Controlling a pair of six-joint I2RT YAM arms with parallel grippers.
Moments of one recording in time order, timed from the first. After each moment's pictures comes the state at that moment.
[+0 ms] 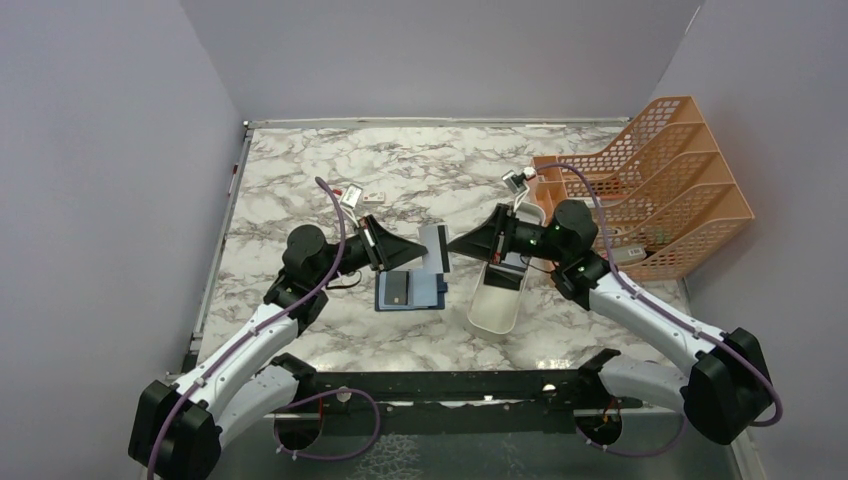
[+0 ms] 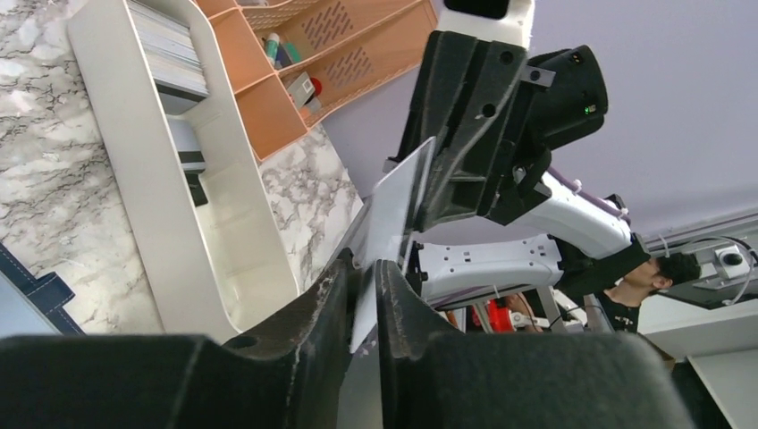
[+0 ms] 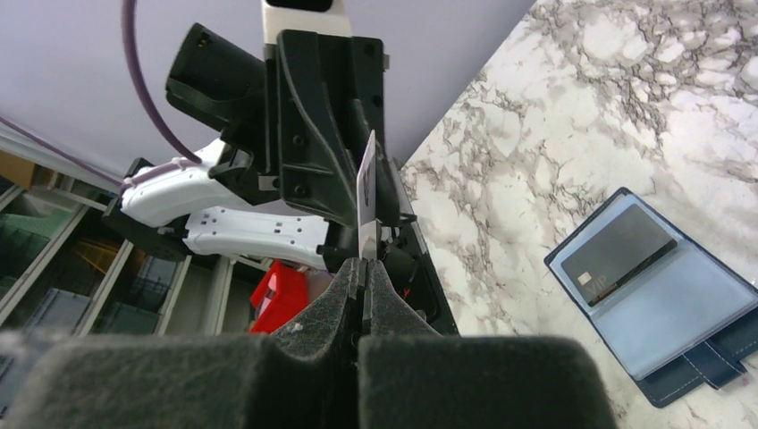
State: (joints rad) left arm -0.49 0.89 0.51 0.42 0.64 -1.07; right arm 0.57 1.11 0.68 0.47 -0.74 0.89
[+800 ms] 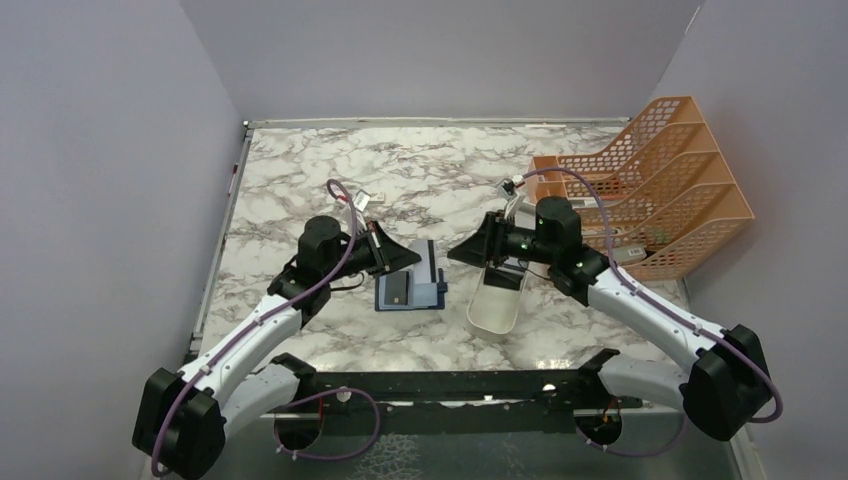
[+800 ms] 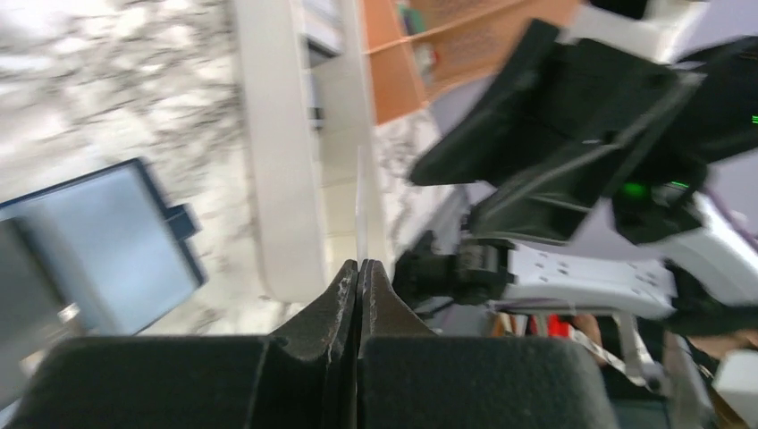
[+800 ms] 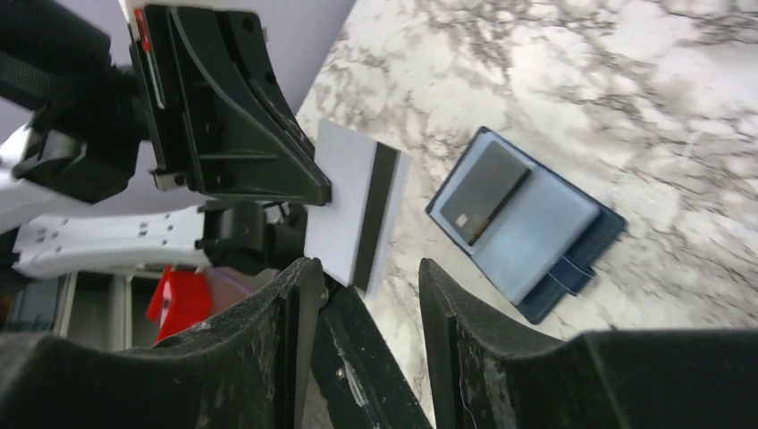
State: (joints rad) left arm -0.48 0.94 0.54 0.20 0.58 -0.95; right arm 0.58 1.13 0.70 0.18 -0.61 0.66
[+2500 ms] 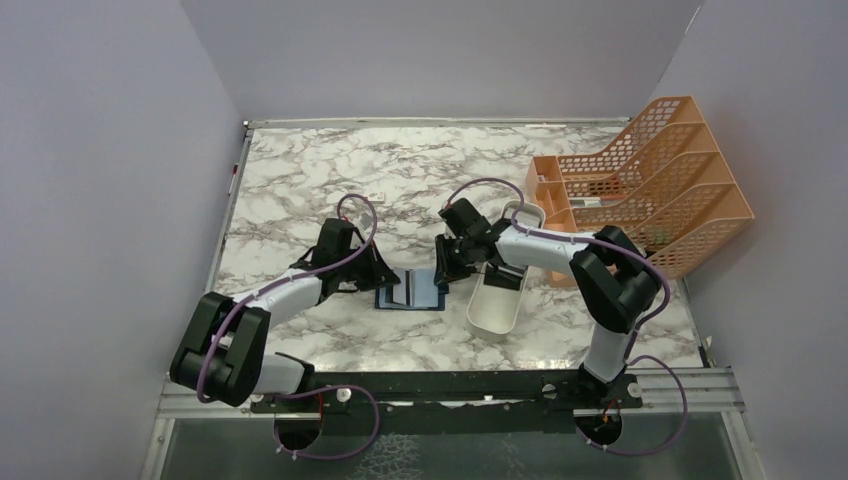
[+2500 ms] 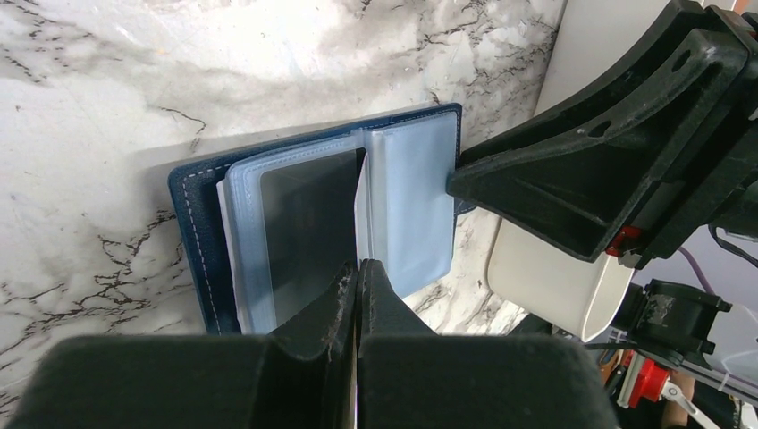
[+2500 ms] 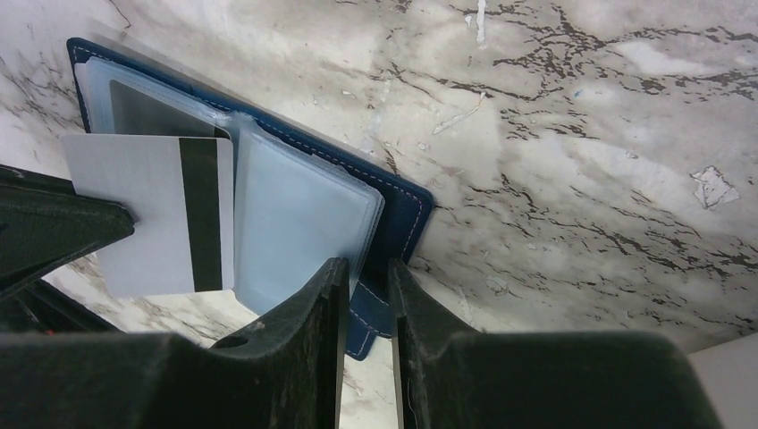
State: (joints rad) left arm -0.36 1.33 0.51 0.03 0.49 -0.68; right arm 0.76 1.83 1.11 -0.33 -0.17 0.56
